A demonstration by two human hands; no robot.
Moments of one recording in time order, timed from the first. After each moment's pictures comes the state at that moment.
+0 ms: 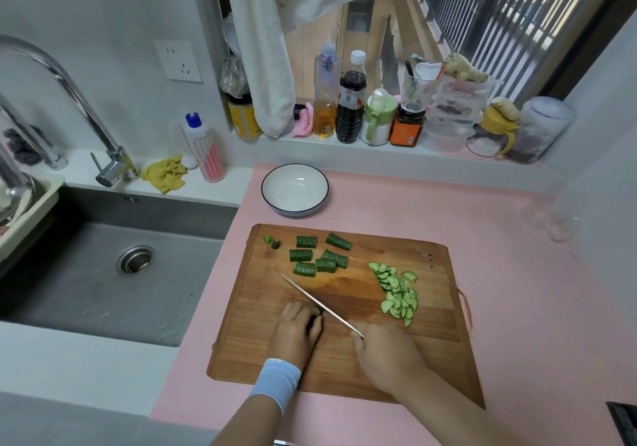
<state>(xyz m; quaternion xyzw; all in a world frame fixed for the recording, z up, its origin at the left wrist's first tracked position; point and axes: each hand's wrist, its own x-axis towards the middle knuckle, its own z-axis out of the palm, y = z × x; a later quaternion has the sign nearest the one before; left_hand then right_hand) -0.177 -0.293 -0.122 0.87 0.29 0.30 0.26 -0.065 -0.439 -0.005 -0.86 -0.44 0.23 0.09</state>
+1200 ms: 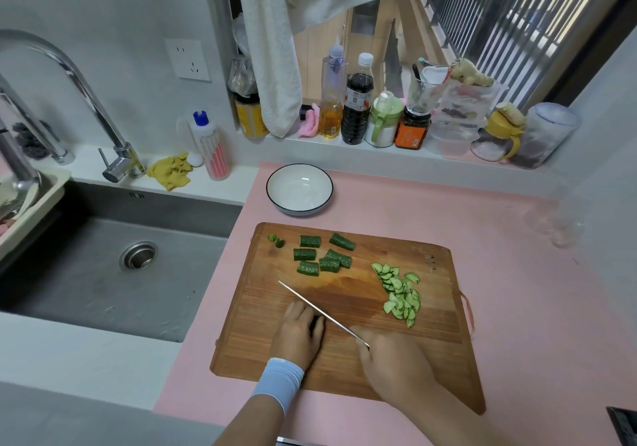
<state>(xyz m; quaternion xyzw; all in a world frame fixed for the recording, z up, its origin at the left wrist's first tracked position) -0.181 -0.297 -0.121 0.87 0.29 0.30 0.25 -0.071 -0.453 -0.009 -0.86 -0.46 0.19 0.10</state>
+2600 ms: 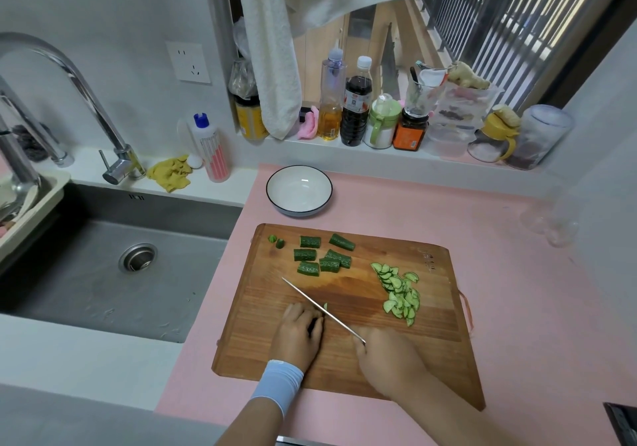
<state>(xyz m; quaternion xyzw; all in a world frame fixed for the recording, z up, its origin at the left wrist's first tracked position) -0.185 -0.299 -0.114 0.87 0.30 0.31 0.25 -0.075 -0.443 -0.006 -0.87 -0.43 0.23 0.09</state>
